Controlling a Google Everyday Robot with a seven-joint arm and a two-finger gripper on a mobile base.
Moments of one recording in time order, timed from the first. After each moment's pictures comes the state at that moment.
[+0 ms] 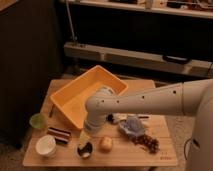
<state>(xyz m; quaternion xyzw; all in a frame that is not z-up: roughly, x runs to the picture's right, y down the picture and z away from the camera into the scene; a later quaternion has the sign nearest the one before) -0.087 0.231 0.708 -0.42 0.01 0.33 0.85</state>
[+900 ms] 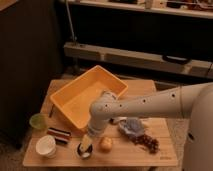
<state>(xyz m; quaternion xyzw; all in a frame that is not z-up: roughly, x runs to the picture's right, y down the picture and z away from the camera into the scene) -0.075 0.251 0.726 -0.43 0.01 0.33 0.84</state>
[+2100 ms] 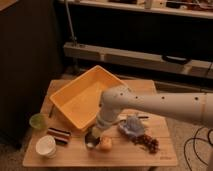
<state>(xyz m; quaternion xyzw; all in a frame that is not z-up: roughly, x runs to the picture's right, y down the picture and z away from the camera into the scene) -0.039 0.198 0.685 -0.46 -0.05 0.33 0.83</state>
